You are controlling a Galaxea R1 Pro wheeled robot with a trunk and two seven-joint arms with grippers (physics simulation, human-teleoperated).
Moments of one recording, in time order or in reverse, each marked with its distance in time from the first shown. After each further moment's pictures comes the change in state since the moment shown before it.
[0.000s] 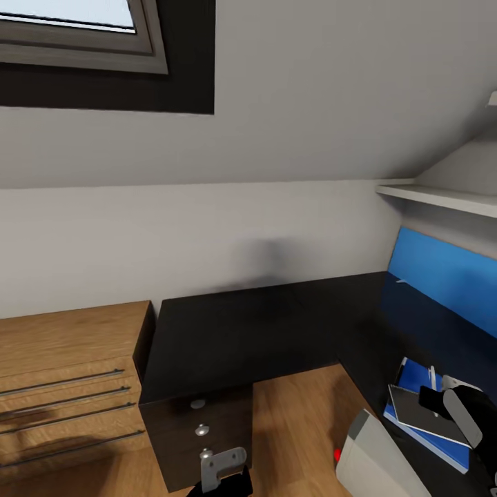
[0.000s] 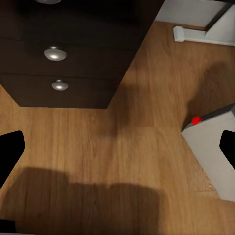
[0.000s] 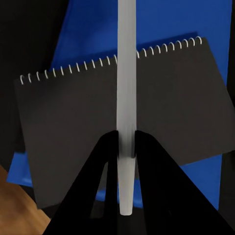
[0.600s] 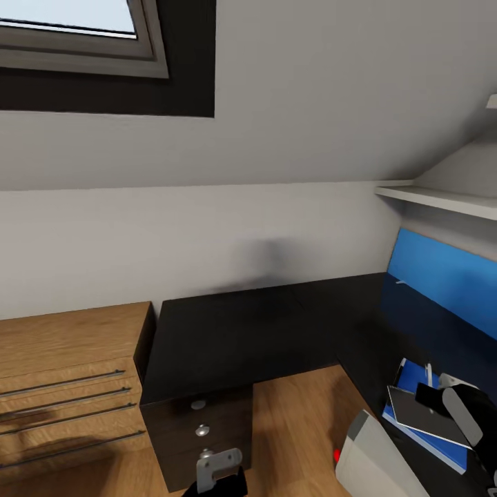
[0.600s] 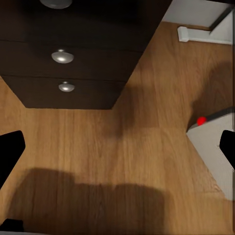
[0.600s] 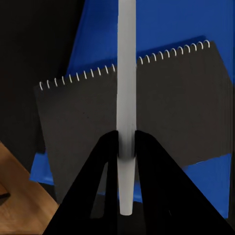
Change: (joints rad) left arm 0.000 0.021 0.000 0.003 0.001 0.001 -0.004; right arm 0.000 0.002 0.001 -0.009 -0.041 -0.006 0.004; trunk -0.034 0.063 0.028
